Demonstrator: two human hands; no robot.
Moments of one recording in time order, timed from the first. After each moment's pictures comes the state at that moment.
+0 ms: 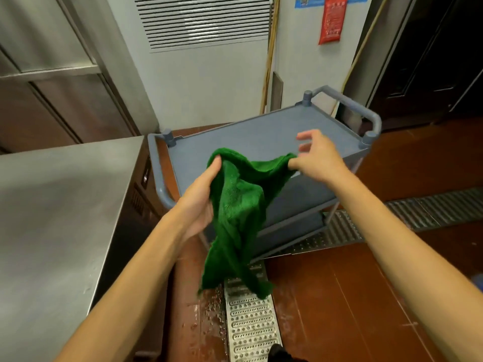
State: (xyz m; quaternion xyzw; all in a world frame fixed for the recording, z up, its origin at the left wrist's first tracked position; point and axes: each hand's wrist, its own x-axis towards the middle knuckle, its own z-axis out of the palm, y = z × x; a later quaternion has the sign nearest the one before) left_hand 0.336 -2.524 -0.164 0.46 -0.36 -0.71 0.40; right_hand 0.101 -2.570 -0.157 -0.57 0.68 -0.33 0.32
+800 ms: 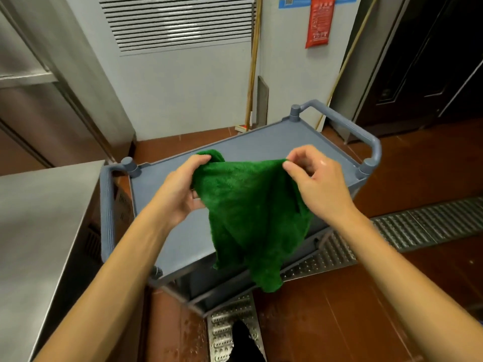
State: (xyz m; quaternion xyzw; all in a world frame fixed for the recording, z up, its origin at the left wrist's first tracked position) left_hand 0.286 -2.747 -0.172 0.54 -0.37 -0.63 0.41; right_hand 0.042 -2.705 -0.184 -0.64 0.57 -0.47 0.21
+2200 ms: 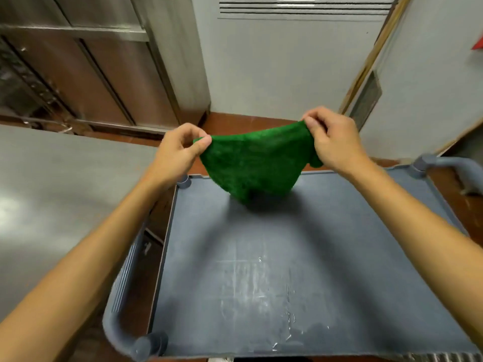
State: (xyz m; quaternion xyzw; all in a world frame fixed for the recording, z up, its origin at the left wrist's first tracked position) left_hand 0.441 -3.033 -0.205 0.63 -0.57 -0.26 0.47; right_hand 0.145 -3.130 -0.191 -0.79 0.45 -0.38 0.19
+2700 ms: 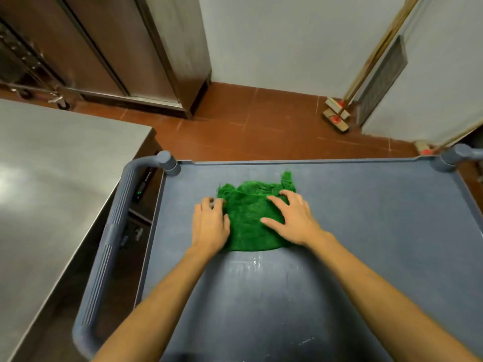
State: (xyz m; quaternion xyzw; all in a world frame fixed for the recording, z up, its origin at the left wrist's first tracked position) left_hand 0.375 -3.014 -0.424 0.81 -0.56 -0.16 0.12; right_hand 0.154 -3.108 -0.426 -0.84 0.48 0.03 0.24
